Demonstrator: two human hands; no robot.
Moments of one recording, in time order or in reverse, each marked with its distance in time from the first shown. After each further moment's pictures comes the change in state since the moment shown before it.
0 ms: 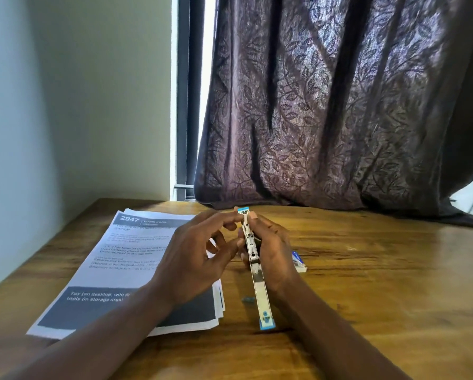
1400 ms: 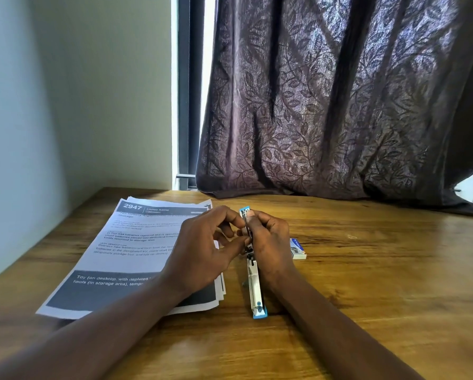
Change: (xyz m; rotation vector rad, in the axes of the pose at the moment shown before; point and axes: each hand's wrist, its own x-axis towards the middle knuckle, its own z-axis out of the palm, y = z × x) left_hand -0.006 0.006 0.012 -0.103 0.043 -0.029; right_hand 0.002 0.019 -0.006 -0.286 0.064 -0.160
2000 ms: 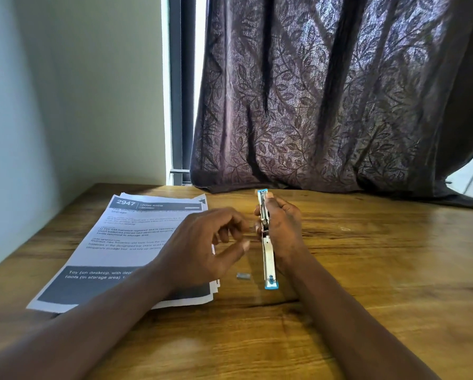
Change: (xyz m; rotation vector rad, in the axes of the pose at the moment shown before) left_hand -0.001 0.008 -0.010 0.109 -0.242 0.117; right_hand 0.022 -0.009 -0.020 0.168 0.157 0.151
